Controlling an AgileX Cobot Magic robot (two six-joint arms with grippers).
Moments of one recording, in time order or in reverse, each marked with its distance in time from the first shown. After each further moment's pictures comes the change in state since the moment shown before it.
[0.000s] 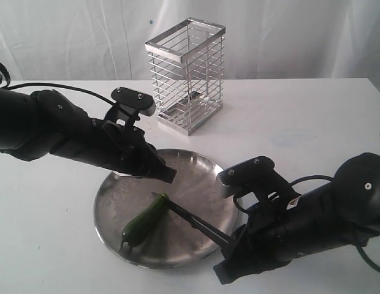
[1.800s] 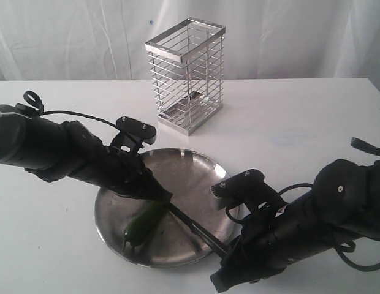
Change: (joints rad) left arm 0.001 0.174 0.002 0.021 -0.104 0.000; right arm 0.000 0.109 -0.015 0.017 -0.004 -0.026
